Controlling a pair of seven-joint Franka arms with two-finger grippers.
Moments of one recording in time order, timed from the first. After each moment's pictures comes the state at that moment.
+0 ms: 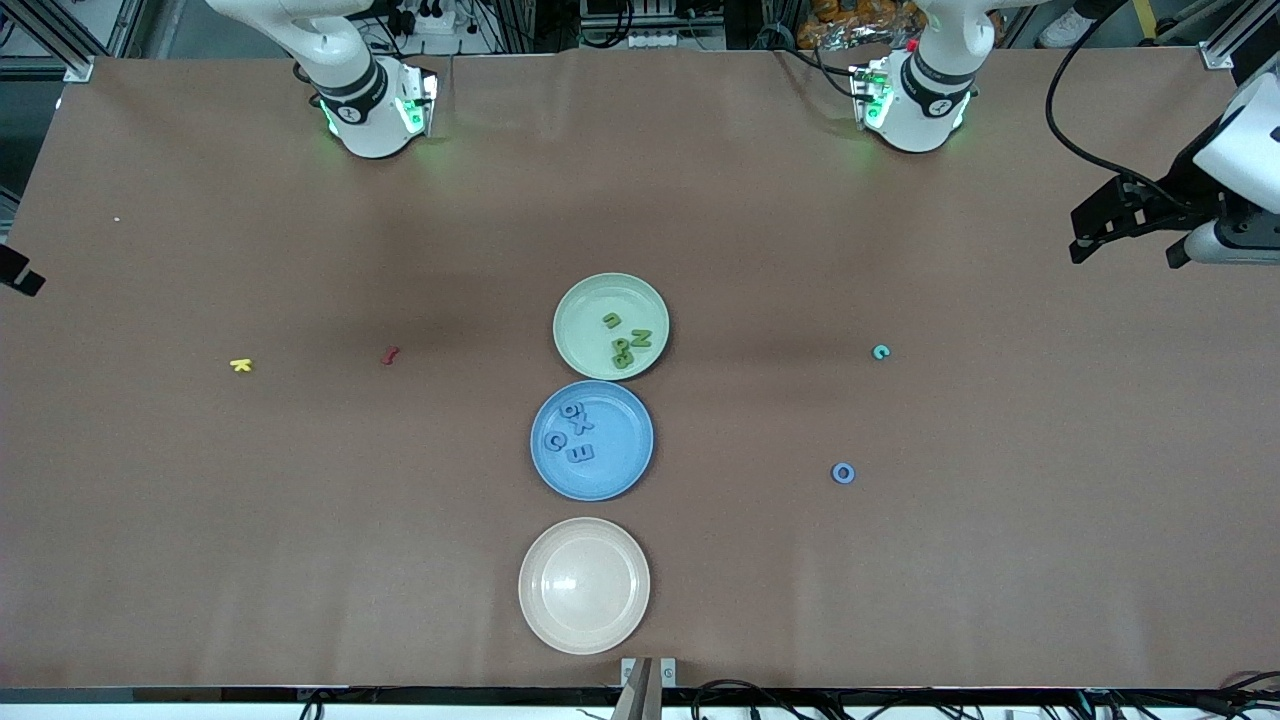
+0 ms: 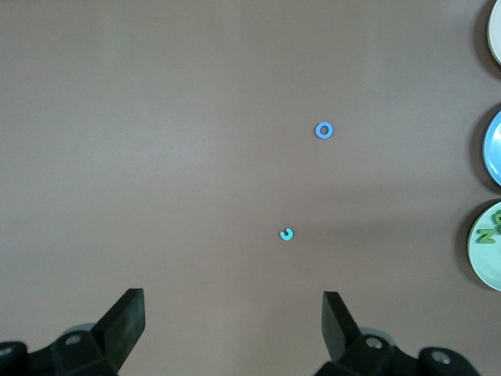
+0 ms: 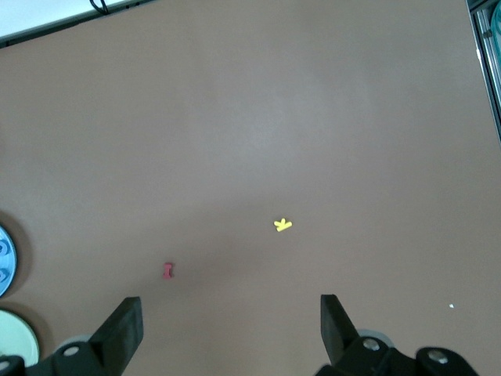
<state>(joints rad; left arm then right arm) 0.09 -0.02 -0.21 -1.55 0.00 1.59 -0.05 0.04 0.07 -0.21 -1.43 -0.04 1.54 0.14</state>
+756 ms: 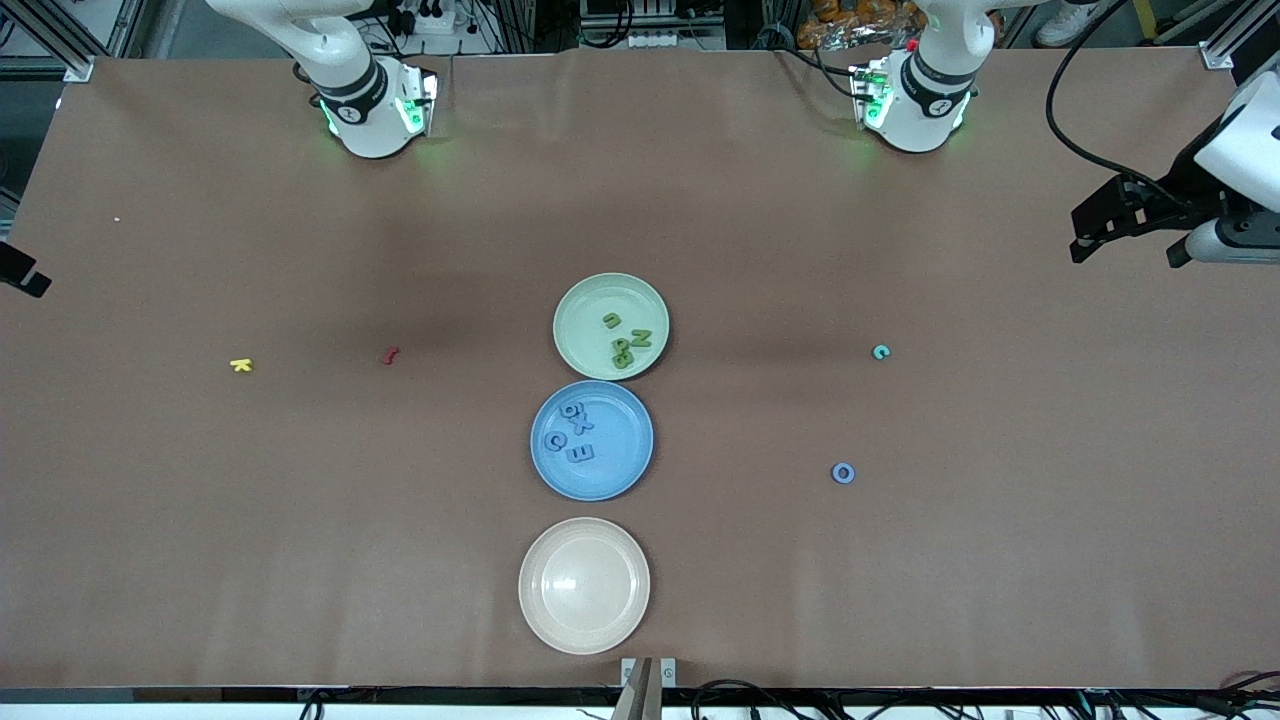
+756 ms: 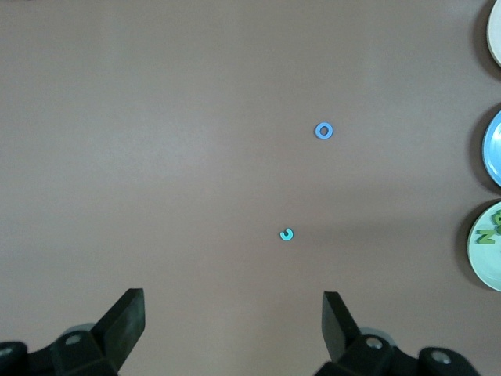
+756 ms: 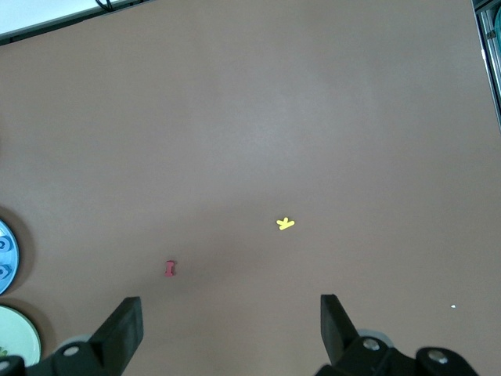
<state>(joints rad) 0.09 -0.02 -0.21 -1.55 0.00 1.59 -0.05 0.05 0.06 -0.20 -1.44 -0.04 1.54 0.14</state>
